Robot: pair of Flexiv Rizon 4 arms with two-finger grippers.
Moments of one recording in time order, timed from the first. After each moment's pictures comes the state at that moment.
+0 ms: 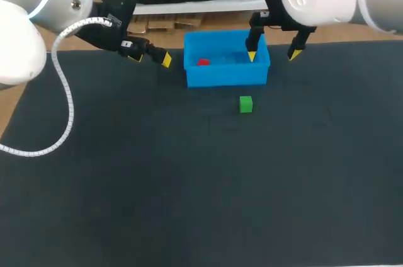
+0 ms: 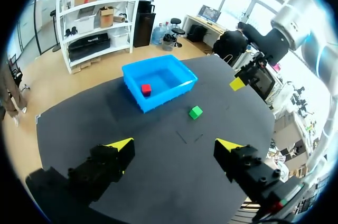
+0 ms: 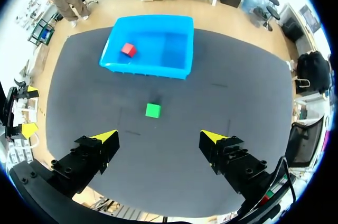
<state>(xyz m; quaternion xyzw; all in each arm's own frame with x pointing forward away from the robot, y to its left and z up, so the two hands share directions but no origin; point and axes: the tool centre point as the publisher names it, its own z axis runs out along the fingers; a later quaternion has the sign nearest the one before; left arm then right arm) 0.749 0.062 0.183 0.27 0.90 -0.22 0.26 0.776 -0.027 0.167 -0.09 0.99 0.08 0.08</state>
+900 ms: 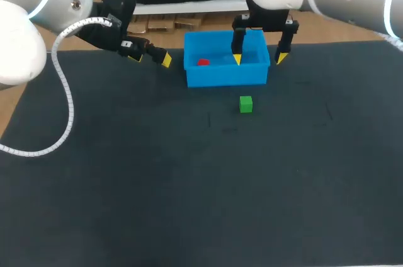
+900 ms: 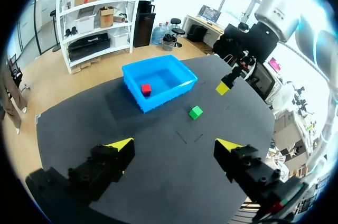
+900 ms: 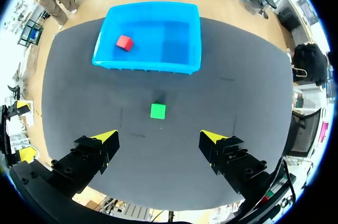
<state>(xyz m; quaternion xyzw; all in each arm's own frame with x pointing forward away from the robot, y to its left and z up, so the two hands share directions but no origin) 0.749 0.062 0.183 0.27 0.90 -0.22 0.26 0.789 -0.001 0.150 -0.06 1.00 0.05 0.03</state>
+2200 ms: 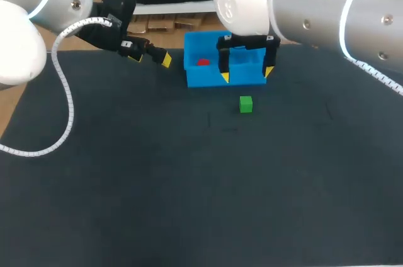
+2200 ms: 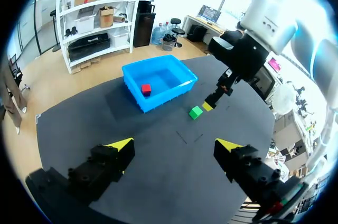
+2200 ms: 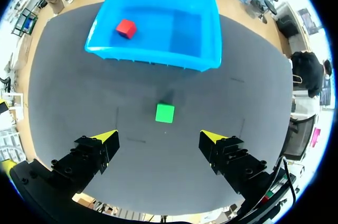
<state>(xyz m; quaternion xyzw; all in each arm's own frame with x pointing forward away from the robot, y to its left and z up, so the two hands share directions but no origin) 0.749 0.062 0.183 0.27 0.90 -0.22 0.26 0.786 0.022 0.107 -0.08 1.00 0.01 0.01</state>
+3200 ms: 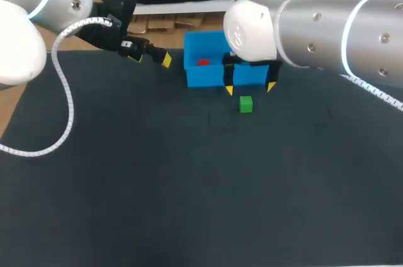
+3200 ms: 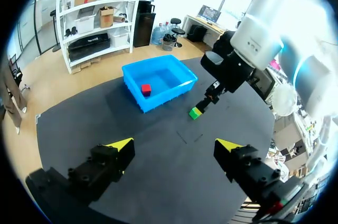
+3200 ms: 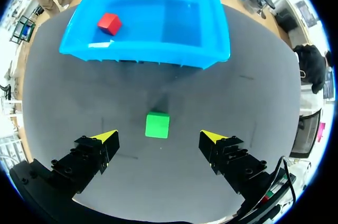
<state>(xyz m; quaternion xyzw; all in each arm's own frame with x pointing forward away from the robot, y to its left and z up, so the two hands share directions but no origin) 0.749 0.062 0.183 0.27 0.90 -0.22 0.26 0.795 0.012 0.056 -0.06 1.00 0.02 0.03</state>
